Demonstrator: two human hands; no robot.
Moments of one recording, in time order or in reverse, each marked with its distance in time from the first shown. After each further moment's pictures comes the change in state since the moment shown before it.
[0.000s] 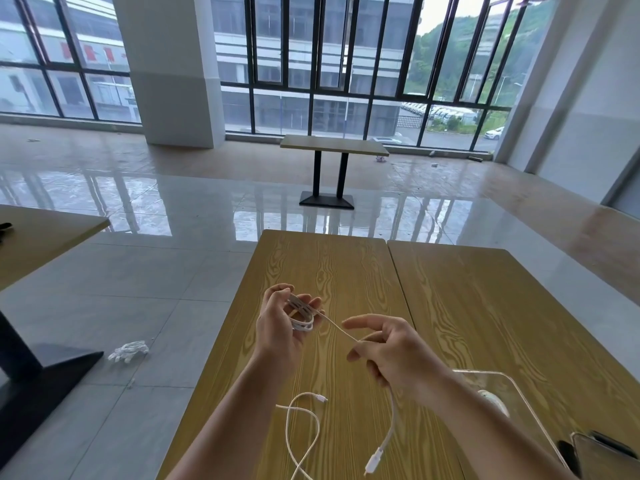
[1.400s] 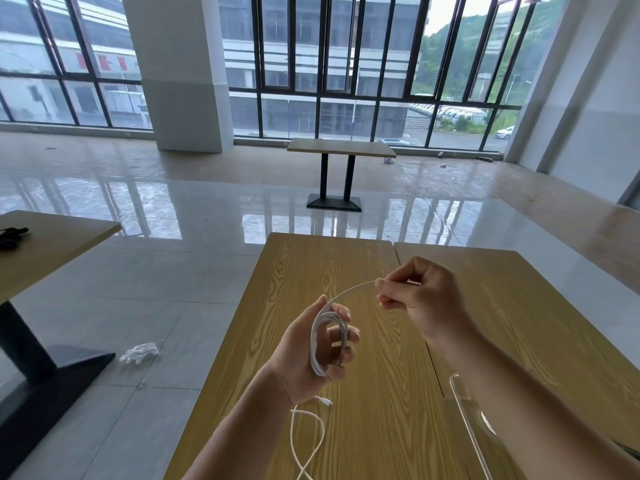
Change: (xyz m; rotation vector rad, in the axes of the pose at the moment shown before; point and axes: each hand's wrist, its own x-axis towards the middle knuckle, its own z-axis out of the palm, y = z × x) left_hand -0.034 0.002 0.010 0.054 -0.646 -0.500; right_hand 0.014 -0.041 -0.040 0.241 0.292 -0.353
